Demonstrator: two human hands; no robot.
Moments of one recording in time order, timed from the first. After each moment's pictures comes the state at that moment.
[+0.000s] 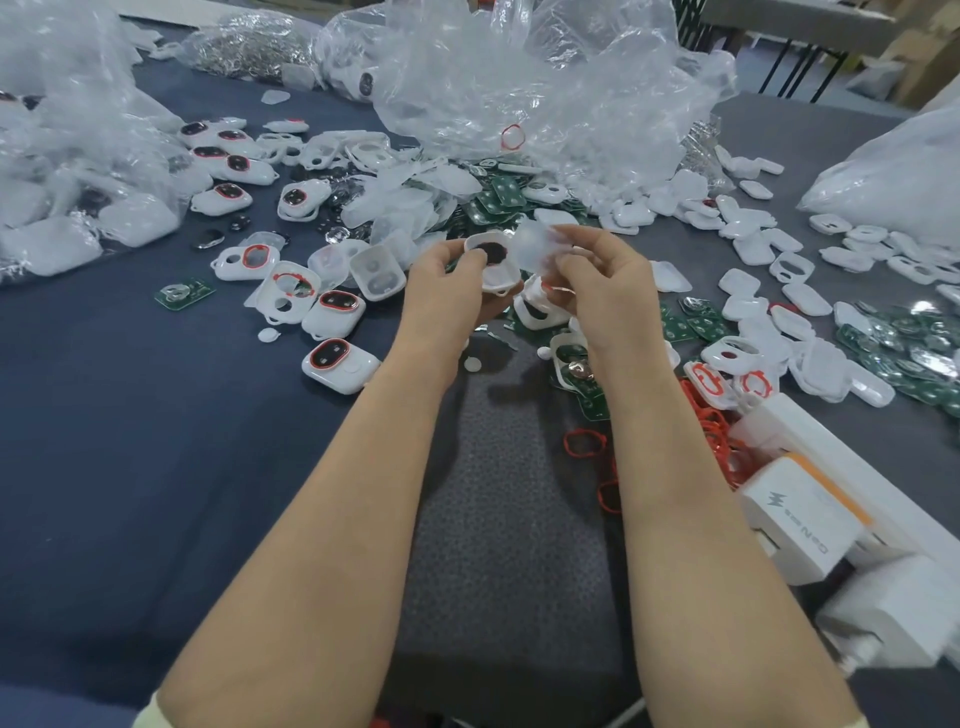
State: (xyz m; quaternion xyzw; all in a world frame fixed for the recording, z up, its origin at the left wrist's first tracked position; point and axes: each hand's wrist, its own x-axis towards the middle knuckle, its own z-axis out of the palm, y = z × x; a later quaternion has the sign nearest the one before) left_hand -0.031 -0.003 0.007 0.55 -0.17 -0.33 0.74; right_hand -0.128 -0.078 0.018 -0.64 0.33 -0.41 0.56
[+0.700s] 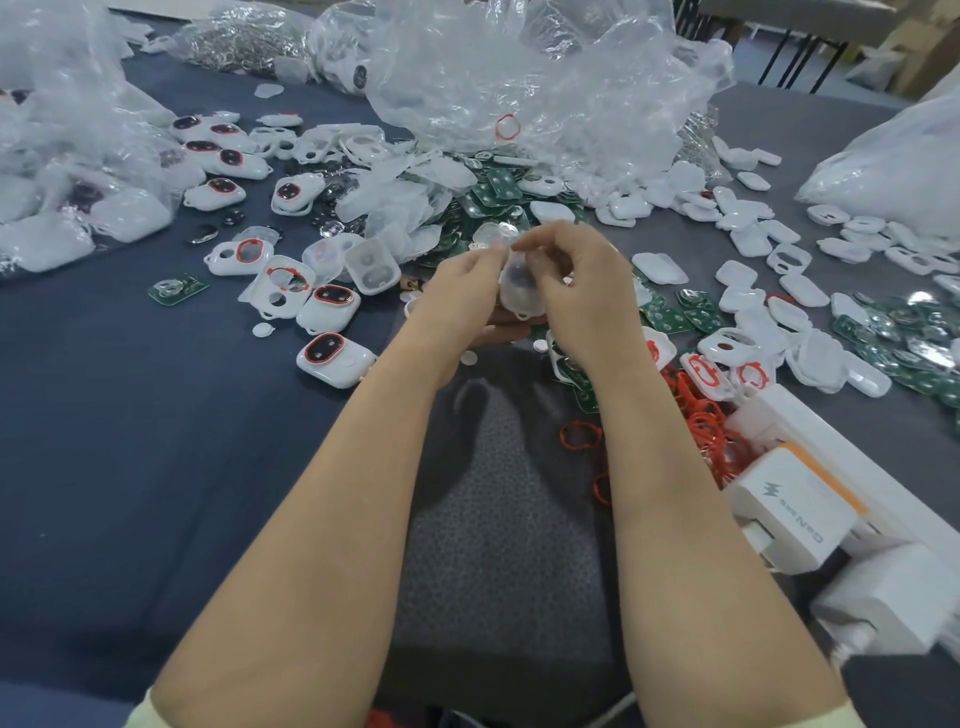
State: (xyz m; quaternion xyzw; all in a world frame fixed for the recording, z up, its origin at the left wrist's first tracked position) left_hand -0.036 -0.001 0.007 0.60 -0.26 -0.40 0.65; right_hand -0.128 -0.070 0.019 -0.83 0.30 -0.37 0.29
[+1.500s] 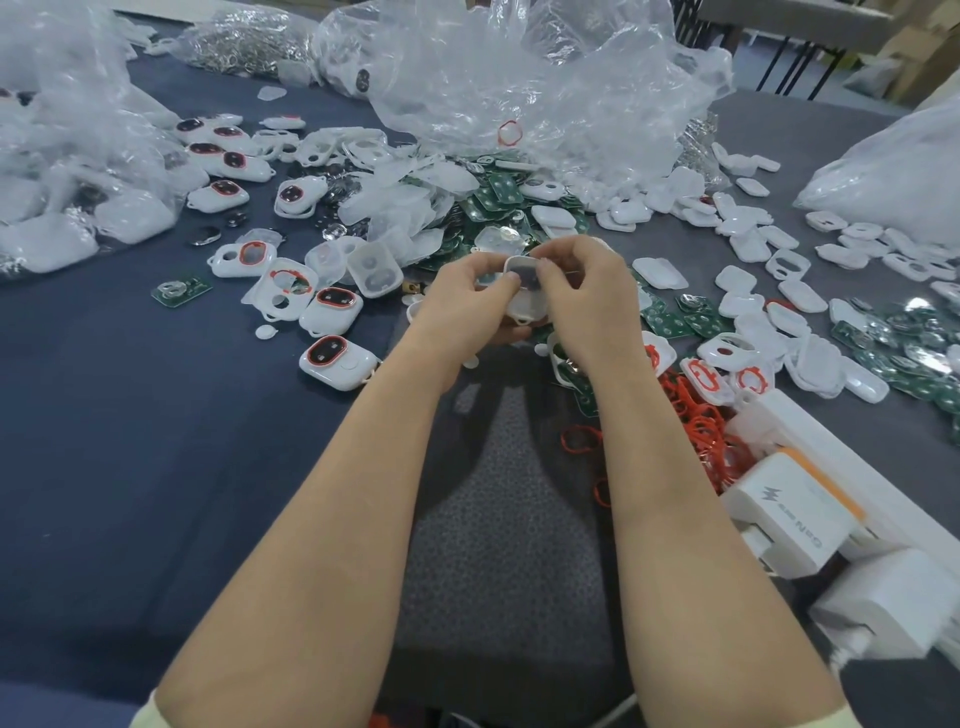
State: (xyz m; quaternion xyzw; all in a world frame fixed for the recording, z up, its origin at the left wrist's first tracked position) left_hand -0.037 0.001 0.006 0.63 -0.30 -0.36 0.62; right_hand -0.125 -0.076 0.013 -0.79 0.36 -0.38 0.33
